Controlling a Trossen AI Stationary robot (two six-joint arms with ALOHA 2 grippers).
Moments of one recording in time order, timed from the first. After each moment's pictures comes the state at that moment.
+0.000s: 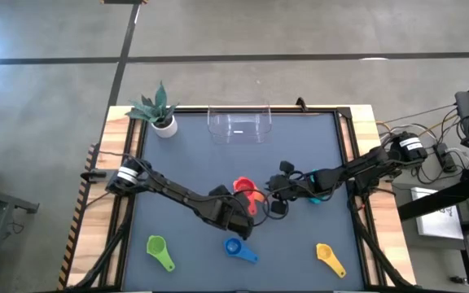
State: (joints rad) left arm -0.35 2.11 1.58 -0.75 -0.48 -0.90; right arm 0.20 1.50 0.63 0.07 0.37 0.24
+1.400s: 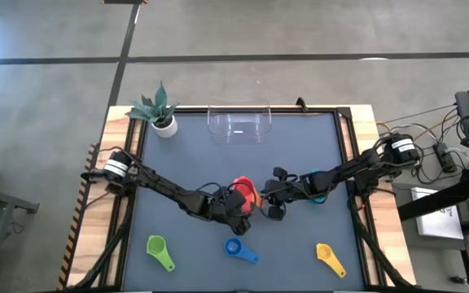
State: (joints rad) left arm -0.32 1.97 1.16 -0.04 -0.41 -0.83; right arm 0.20 1.59 0.65 0.18 0.24 0.26
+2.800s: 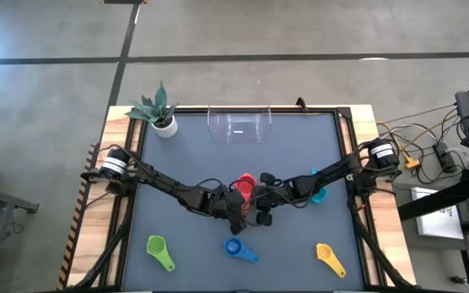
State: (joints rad) left arm -0.29 1.94 1.15 -0.15 -0.27 -0.74; right arm 0.20 1.78 0.86 0.08 0.18 0.25
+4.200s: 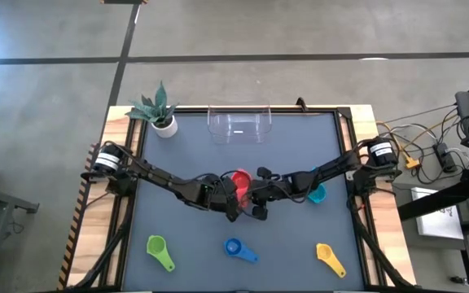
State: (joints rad) left arm -0.25 1.88 1.15 -0.37 -0.45 -0.82; right arm 0.14 1.78 0.86 0.17 0.18 0.21
